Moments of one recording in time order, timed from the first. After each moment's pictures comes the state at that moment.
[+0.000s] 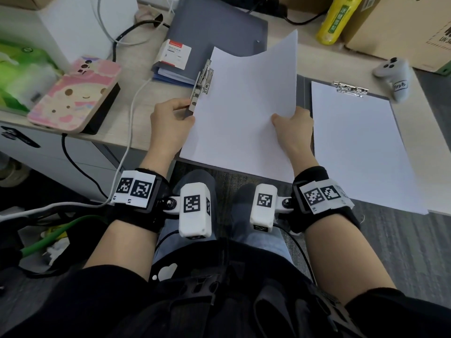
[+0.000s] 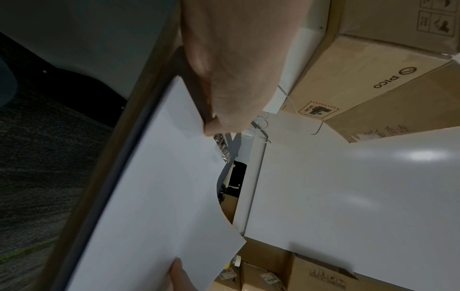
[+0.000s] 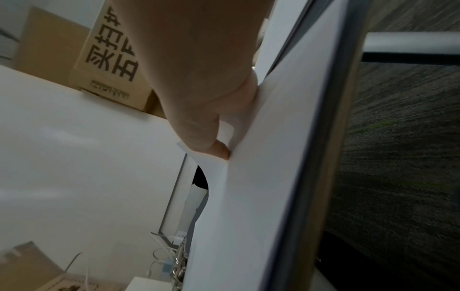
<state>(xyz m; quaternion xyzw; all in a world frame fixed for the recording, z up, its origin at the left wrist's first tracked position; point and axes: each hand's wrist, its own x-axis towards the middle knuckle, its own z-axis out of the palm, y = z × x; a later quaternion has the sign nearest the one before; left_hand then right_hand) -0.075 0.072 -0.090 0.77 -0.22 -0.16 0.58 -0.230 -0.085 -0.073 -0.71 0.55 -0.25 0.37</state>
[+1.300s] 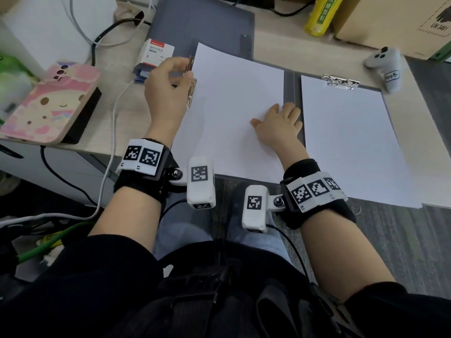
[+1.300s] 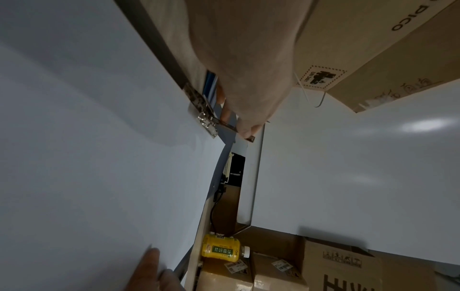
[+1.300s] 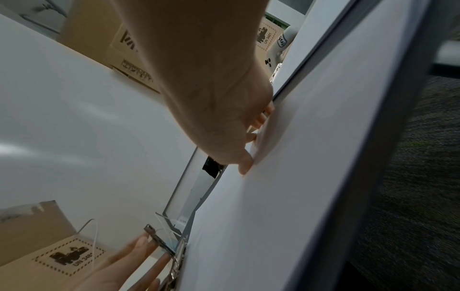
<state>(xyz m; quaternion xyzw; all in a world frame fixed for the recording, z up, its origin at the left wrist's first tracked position) -0.060 0.019 -0.066 0.76 -0.28 -0.06 0.59 -0.217 -0.087 -0.075 -0.83 0.54 0.04 0.14</state>
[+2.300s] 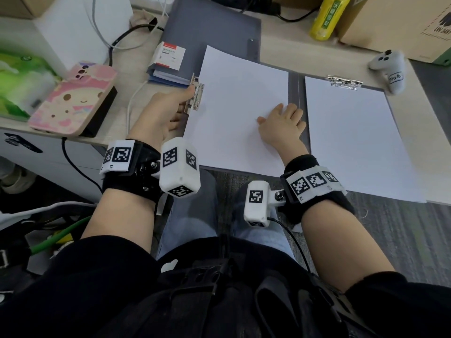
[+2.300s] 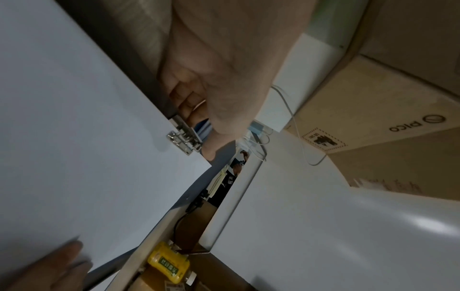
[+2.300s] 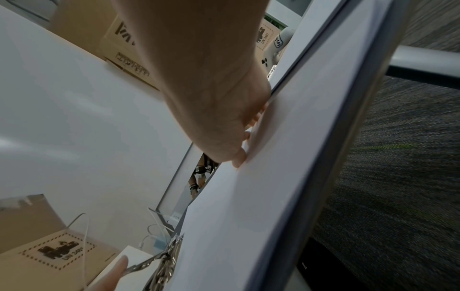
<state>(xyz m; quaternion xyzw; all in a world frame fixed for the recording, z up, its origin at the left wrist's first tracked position) -0.050 0.055 -0.069 0.72 -0.13 -0.38 0.57 -0.219 -0.078 -0.079 -0.83 0.54 0.04 0.13</state>
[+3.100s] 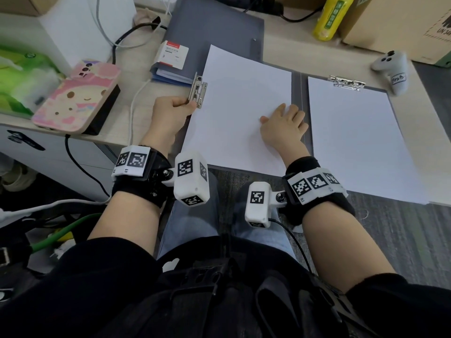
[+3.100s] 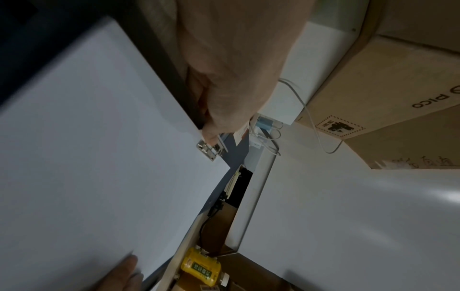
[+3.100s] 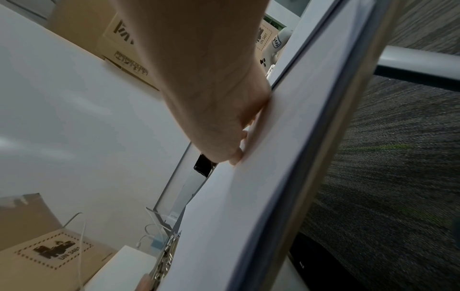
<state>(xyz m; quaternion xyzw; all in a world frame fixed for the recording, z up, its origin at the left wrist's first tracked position) -0.060 0.060 -0.089 0.72 -0.18 -0.29 0.61 -0.219 -0.074 -0.079 -0.82 0.55 0.05 0.15</state>
